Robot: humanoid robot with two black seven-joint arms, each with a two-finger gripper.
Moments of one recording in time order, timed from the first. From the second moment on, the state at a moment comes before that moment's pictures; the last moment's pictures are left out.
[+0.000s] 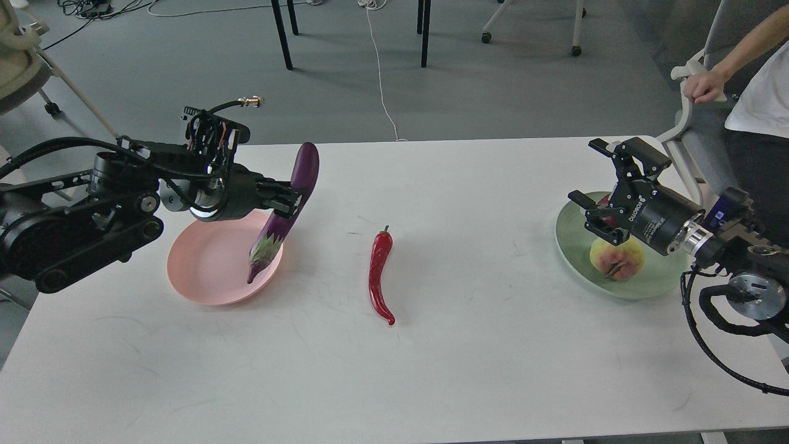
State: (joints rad) left arm -1.01 0.71 -0.30 -1.29 1.63 -0.49 0.01; right arm 0.76 -0.72 0.19 1.01 -0.12 0.43 0.49
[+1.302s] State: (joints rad) left arm -0.85 0.77 -0.29 -1.20 1.65 -0.49 -0.02; right arm 0.74 -0.71 0.19 1.01 -0.12 0.42 0.49
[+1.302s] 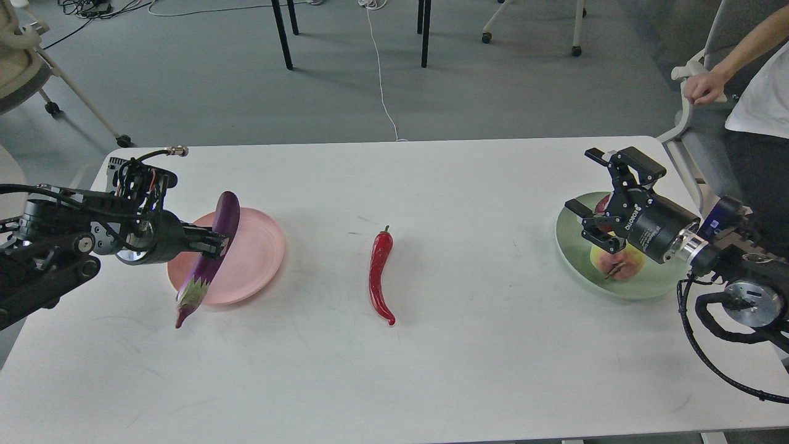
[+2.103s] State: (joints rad) left arm -1.07 0.48 -0.31 -1.29 1.65 -0.49 0.00; right arm 0.72 -0.71 0.19 1.01 -0.14 0.42 0.49
